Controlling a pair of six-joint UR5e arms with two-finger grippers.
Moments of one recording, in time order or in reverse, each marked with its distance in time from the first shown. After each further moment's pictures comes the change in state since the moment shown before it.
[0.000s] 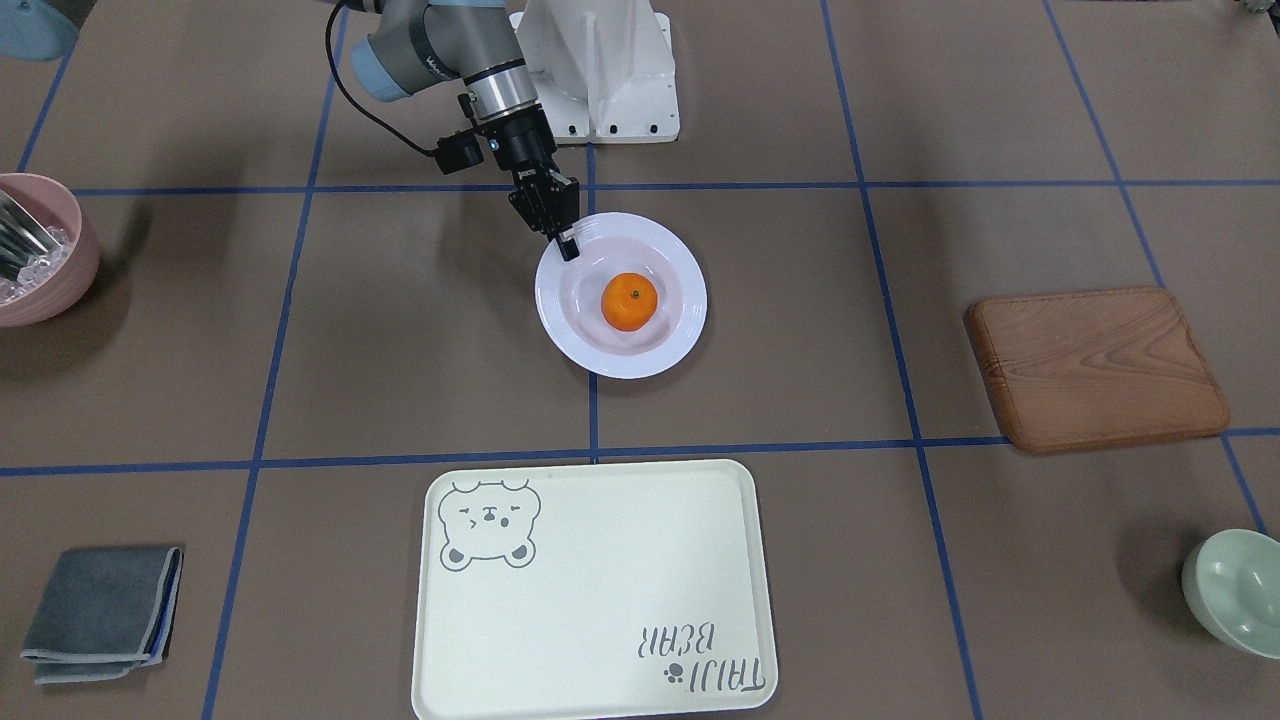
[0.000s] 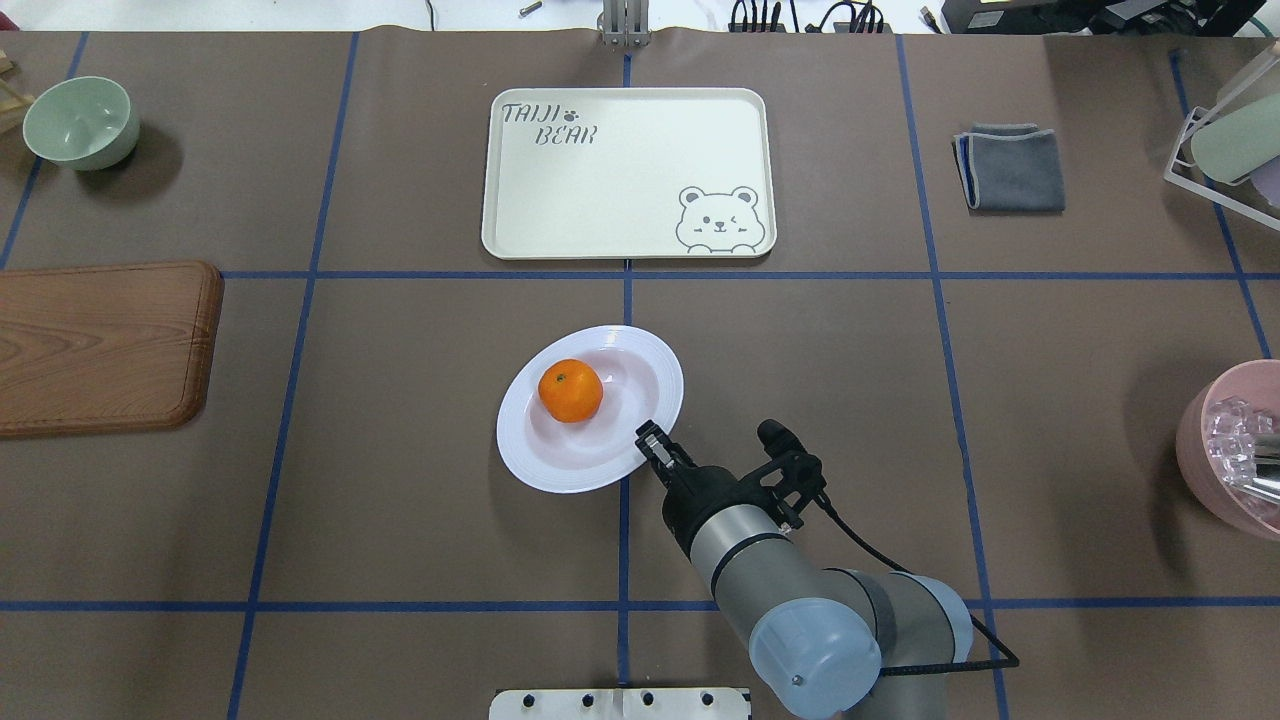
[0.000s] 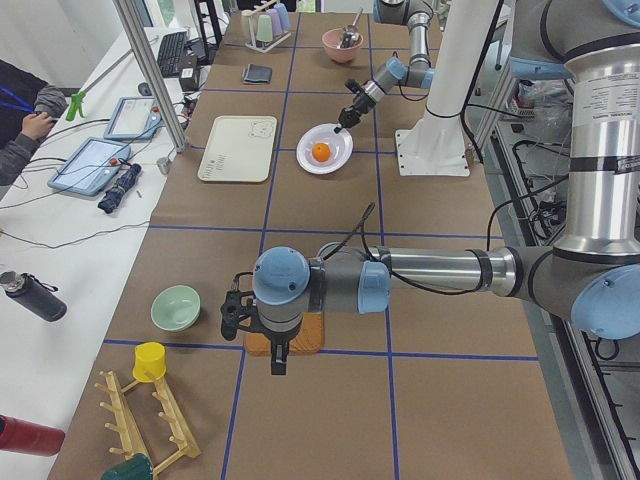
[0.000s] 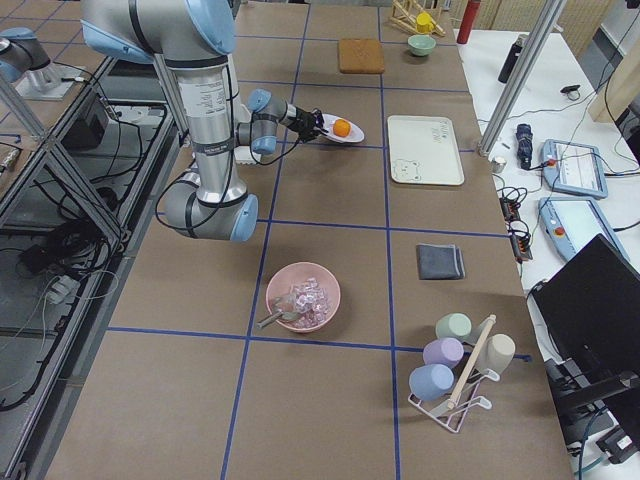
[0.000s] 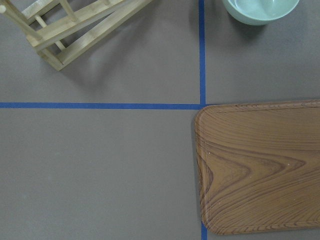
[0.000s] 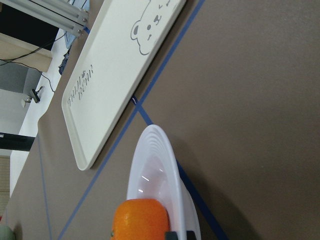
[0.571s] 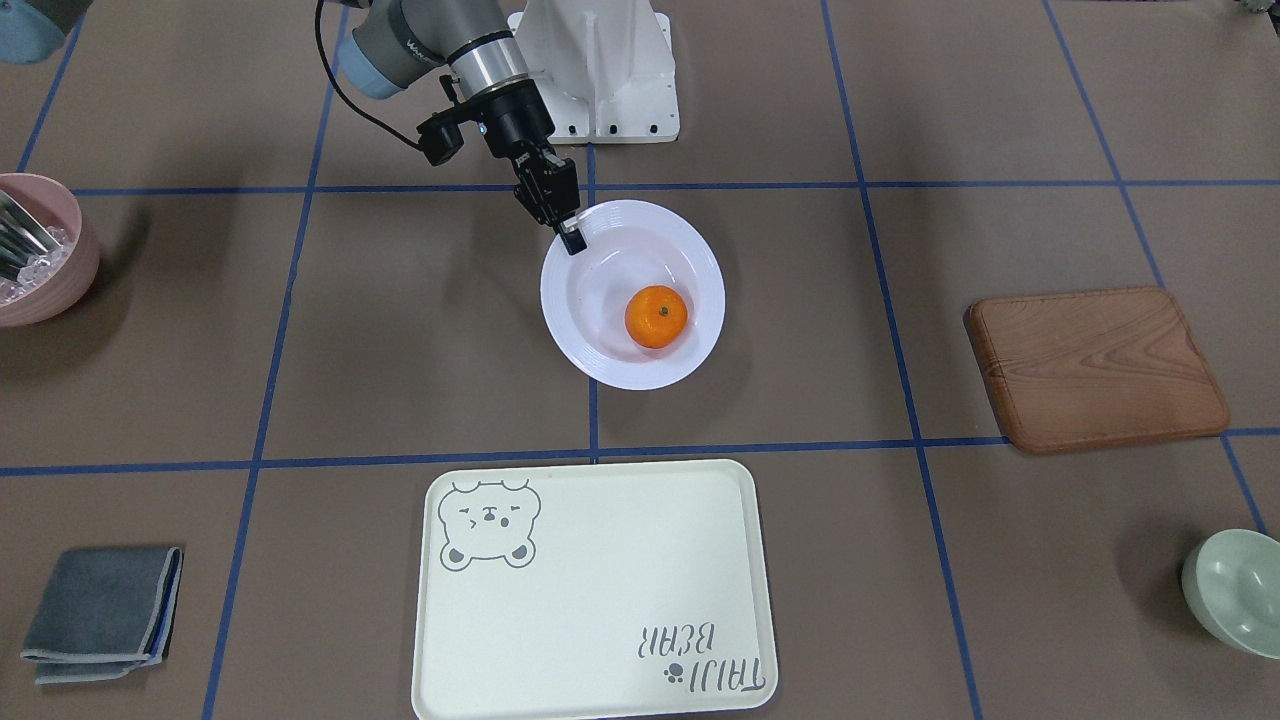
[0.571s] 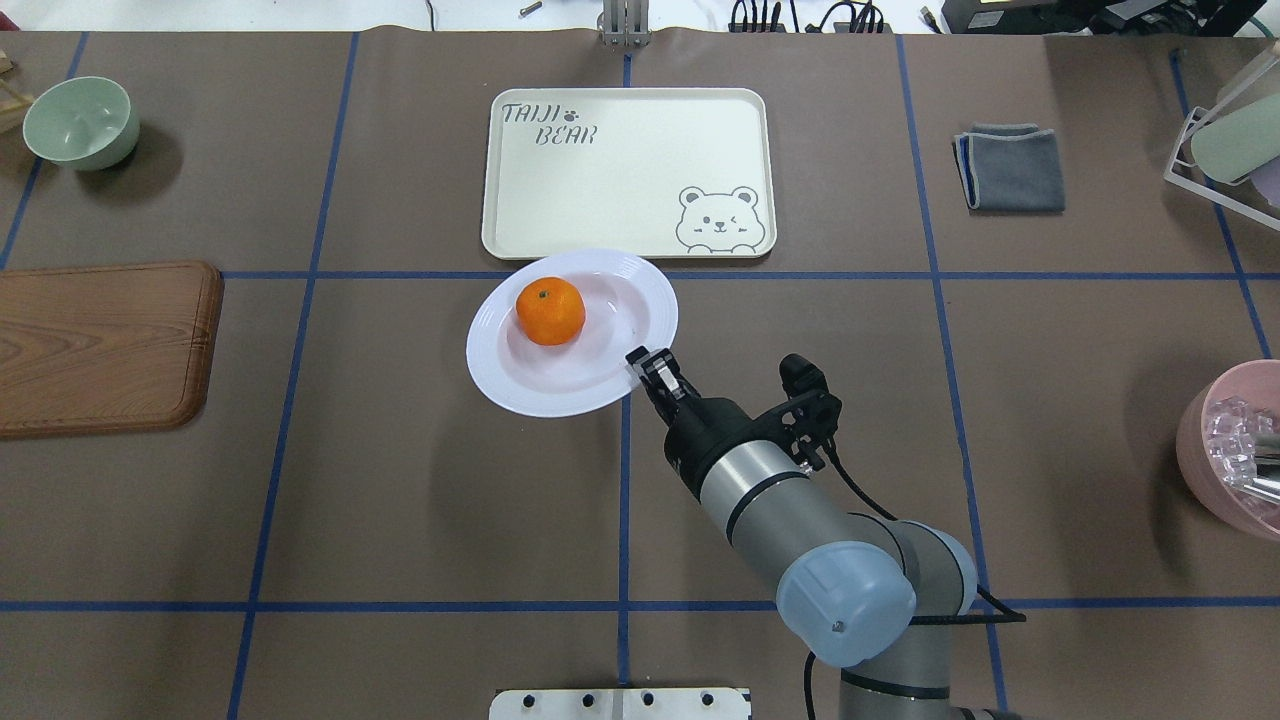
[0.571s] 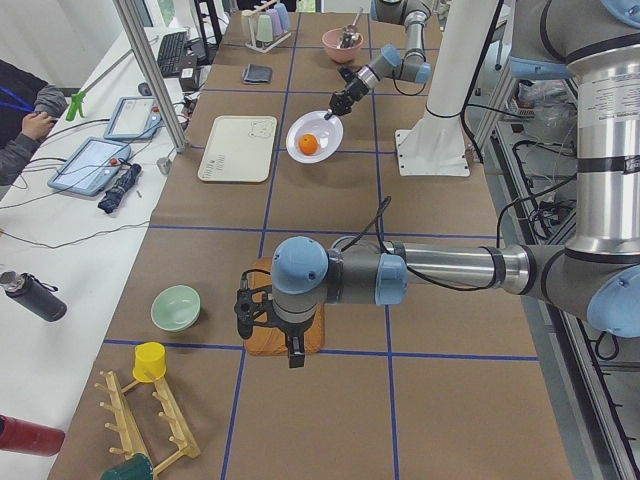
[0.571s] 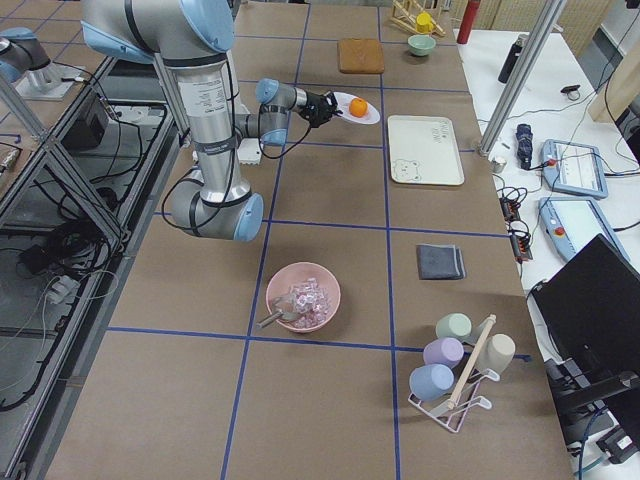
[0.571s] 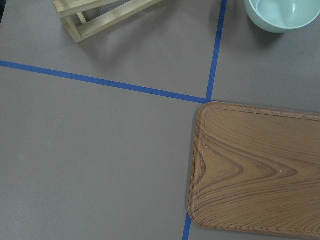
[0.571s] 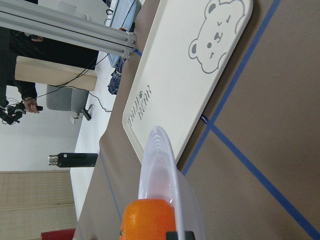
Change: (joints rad) left arm 0.005 0.043 -0.064 -0.002 0.002 -0.096; right arm 0.091 0.030 0.025 0.128 -0.007 0.027
